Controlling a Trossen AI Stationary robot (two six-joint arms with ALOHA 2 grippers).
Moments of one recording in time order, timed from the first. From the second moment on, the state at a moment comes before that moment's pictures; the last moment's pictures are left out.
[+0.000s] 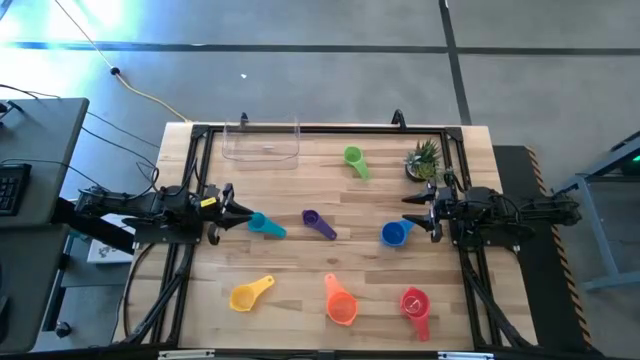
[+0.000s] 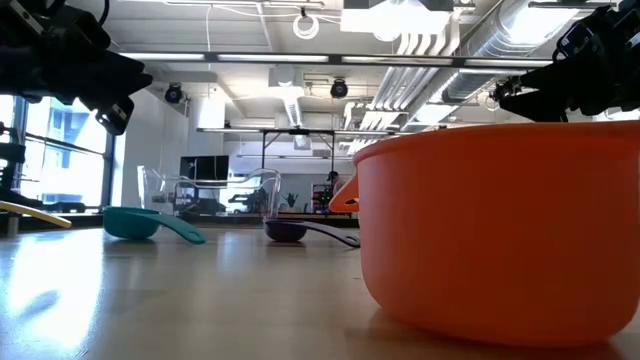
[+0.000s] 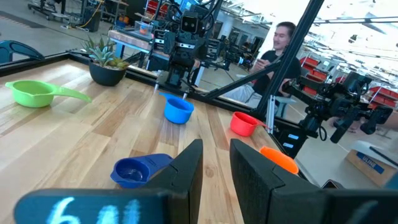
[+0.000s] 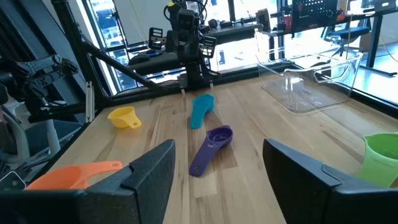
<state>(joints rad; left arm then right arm) -0.11 0.04 0.01 0.01 -0.05 -0.34 0.08 0.01 0.06 -0.11 0.12 0.18</state>
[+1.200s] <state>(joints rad) -0.11 0.04 0.01 0.04 -0.19 -0.78 0.08 0.01 0.06 0.18 0.19 0.34</state>
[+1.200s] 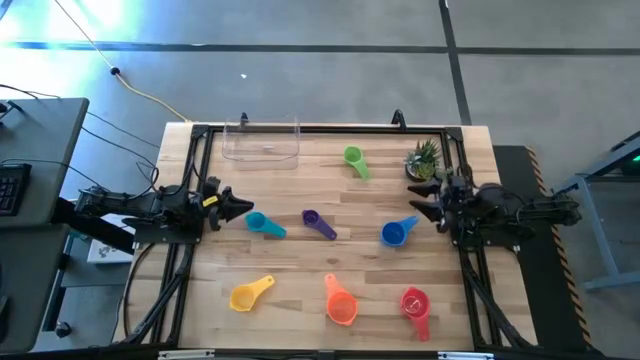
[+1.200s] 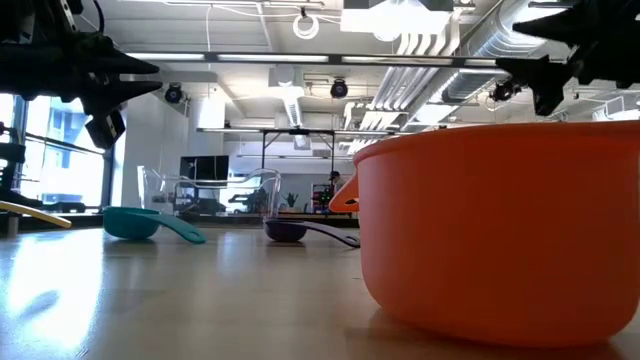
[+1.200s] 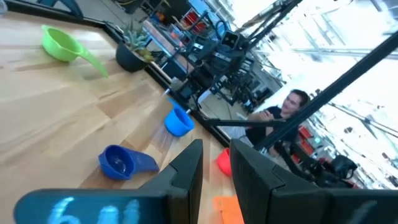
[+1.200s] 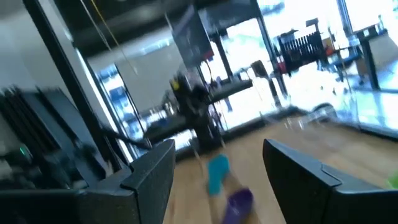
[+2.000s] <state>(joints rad) -0.11 0.04 0.01 0.13 -0.39 -0.84 0.08 0.12 0.38 0.25 0.32 0.50</state>
